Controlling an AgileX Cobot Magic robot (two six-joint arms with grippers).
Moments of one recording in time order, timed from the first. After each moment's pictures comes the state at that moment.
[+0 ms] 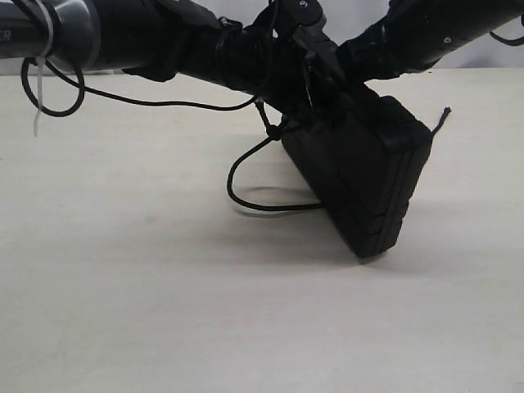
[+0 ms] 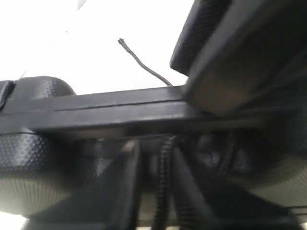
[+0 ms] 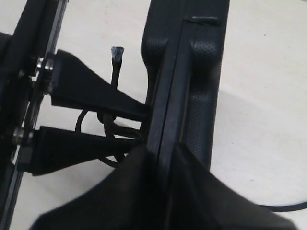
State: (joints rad) left arm -0.58 2.04 -1.53 -1.20 0.48 1.54; right arm 0.22 1.64 -1.37 0.38 0.79 -0.41
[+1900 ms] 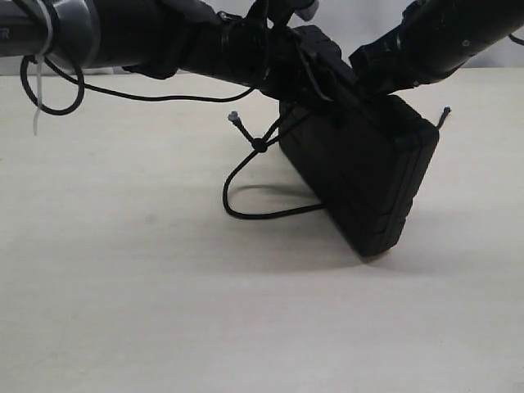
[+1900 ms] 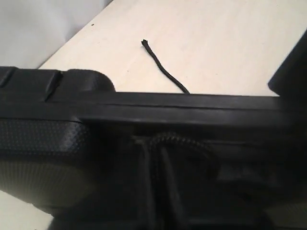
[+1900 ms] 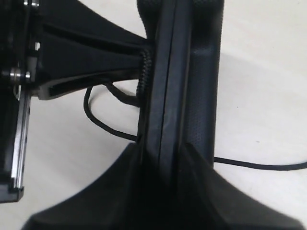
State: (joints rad) left arm -0.59 2.03 -1.54 -1.20 0.41 1.40; right arm 0.20 1.62 -1.37 0.36 0.92 -0.36
